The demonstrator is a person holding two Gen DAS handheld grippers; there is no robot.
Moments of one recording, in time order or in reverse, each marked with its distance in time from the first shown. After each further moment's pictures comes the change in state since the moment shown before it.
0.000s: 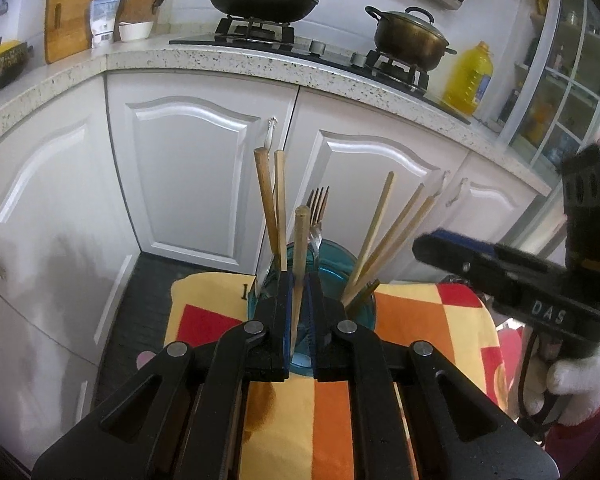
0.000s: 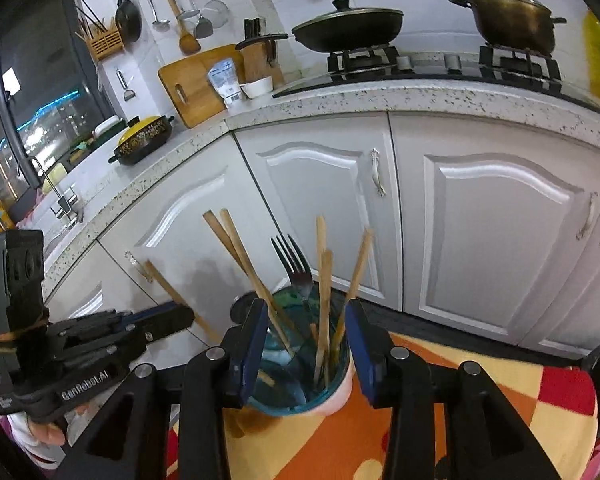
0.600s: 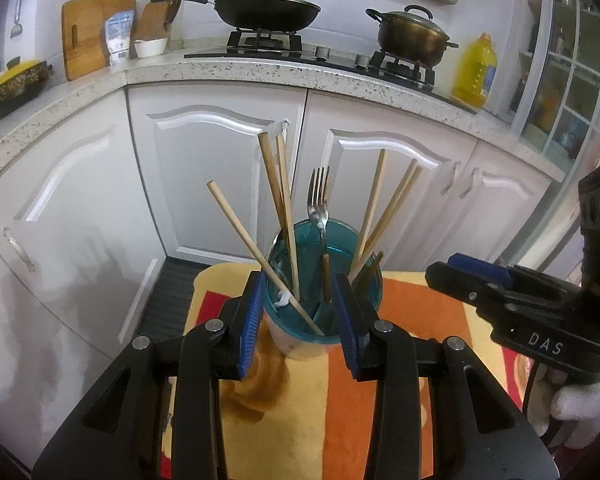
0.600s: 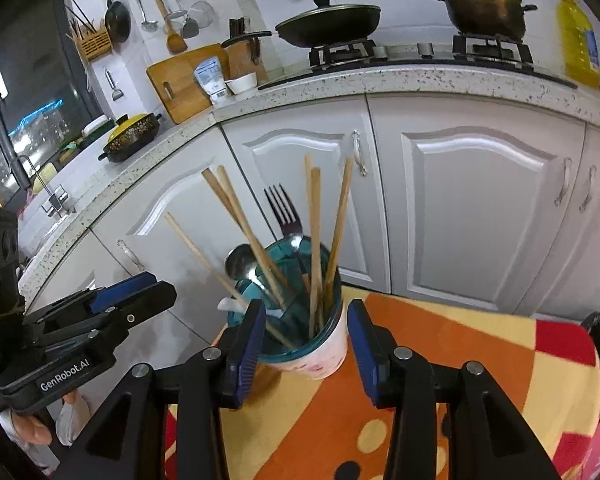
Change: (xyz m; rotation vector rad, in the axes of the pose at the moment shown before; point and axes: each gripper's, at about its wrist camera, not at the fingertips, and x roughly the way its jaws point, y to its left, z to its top) left arm -0.022 -0.017 -0.031 0.045 -0.041 0.109; right arm -0.015 0.008 -0.042 0.034 -0.009 -0.060
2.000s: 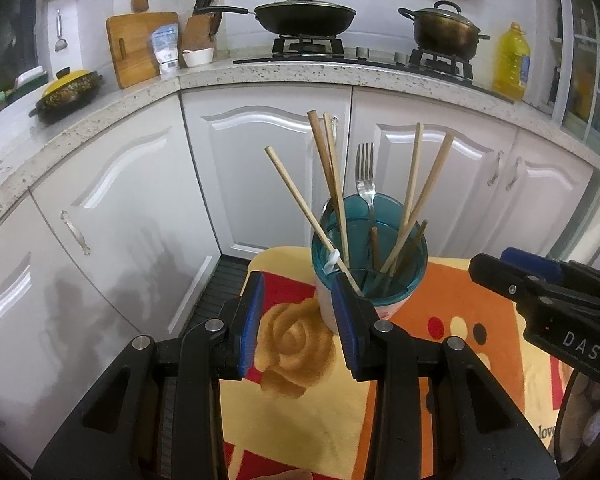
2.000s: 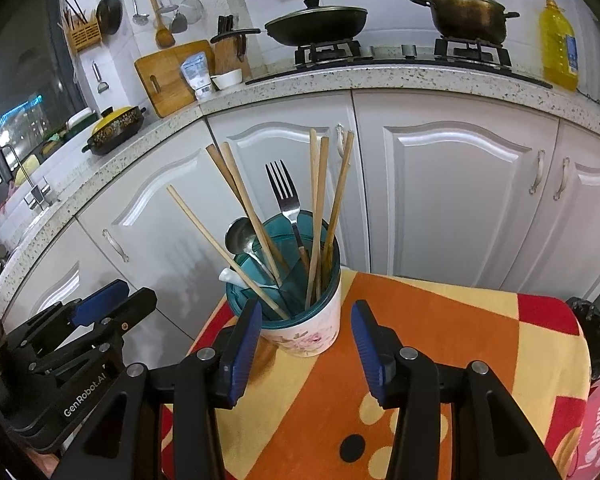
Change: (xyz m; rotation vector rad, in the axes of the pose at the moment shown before) left arm -0.018 -0.004 -0.037 0.004 -0.036 0.215; right arm -0.013 0.024 -0.021 -0.008 -0.010 -0.098
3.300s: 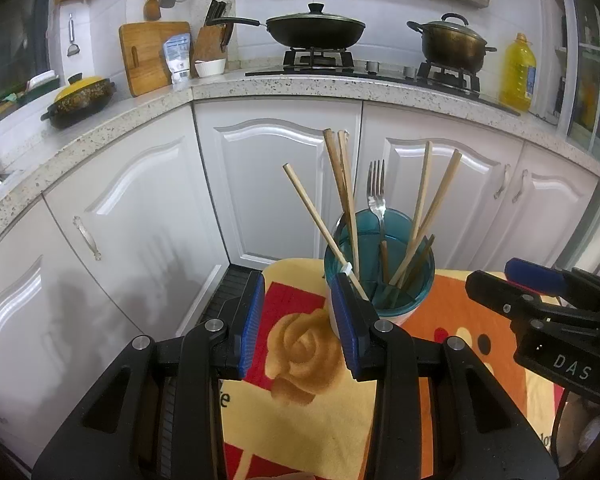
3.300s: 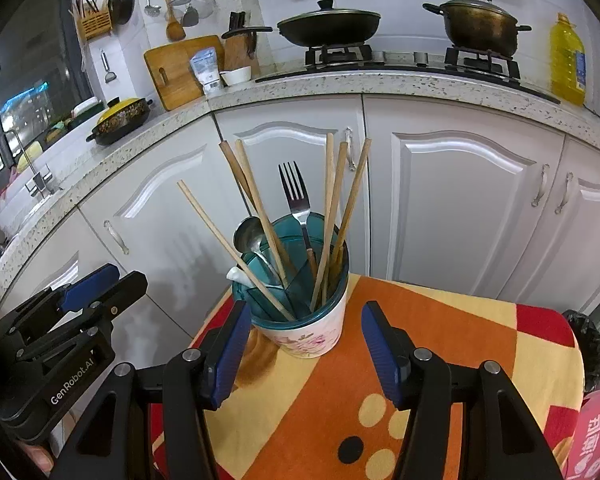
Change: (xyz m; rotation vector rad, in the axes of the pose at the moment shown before) left arm -0.012 0.007 0.002 -0.019 -0.040 0.028; right arm 0.001 0.008 0.001 -0.046 0.005 -0.007
